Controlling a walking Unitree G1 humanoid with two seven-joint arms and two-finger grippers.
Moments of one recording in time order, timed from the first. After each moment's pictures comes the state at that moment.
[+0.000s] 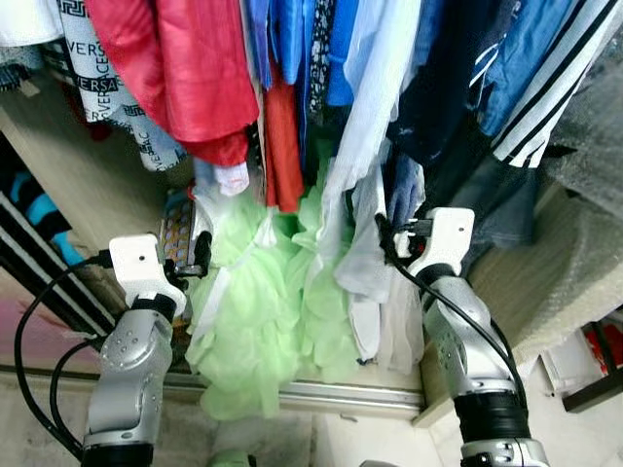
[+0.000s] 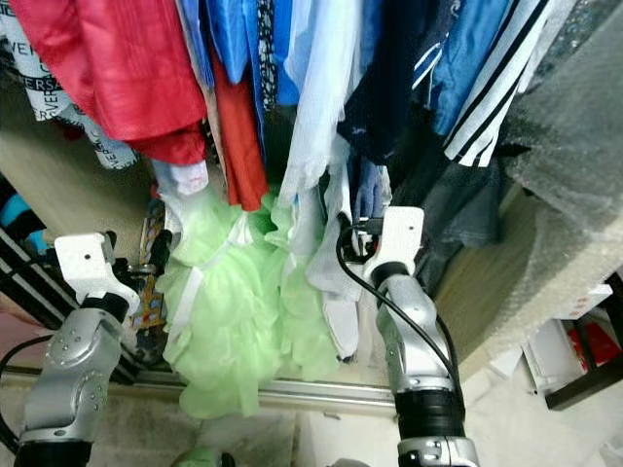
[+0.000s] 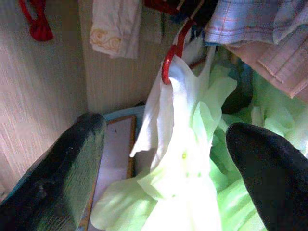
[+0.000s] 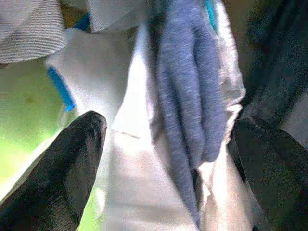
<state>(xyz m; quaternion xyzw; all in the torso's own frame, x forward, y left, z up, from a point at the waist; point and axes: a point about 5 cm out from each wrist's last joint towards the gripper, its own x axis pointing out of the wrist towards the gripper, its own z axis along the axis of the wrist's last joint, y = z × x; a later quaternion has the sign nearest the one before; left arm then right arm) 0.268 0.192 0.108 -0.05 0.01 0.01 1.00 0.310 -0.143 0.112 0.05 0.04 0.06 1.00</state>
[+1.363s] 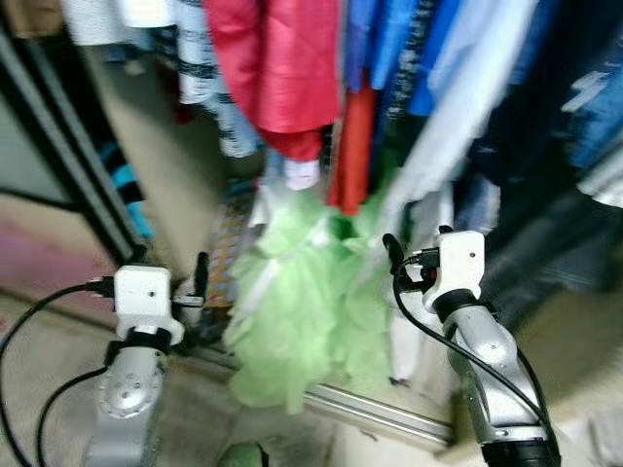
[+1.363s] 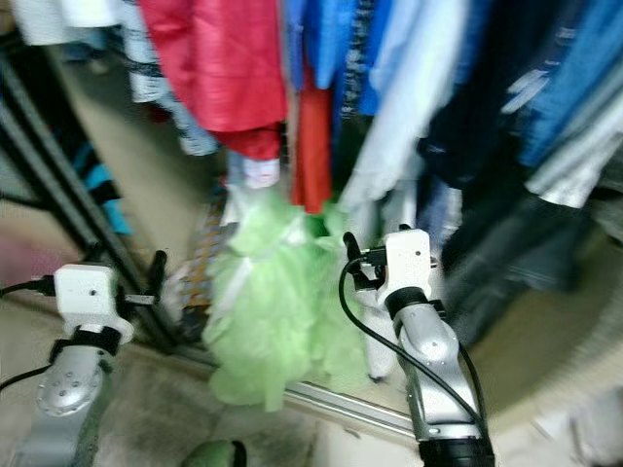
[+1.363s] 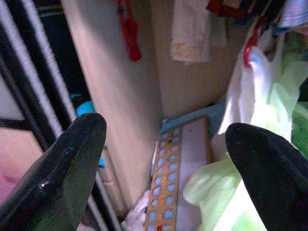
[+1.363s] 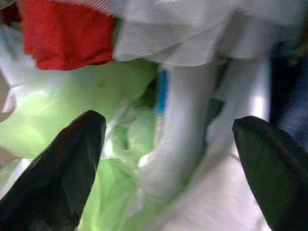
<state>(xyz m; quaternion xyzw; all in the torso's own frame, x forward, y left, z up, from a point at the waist) 0.229 0.182 0.105 0.07 -0.02 0.01 1.00 0.274 -0.159 0.111 -0.05 0.01 0.07 1.00</state>
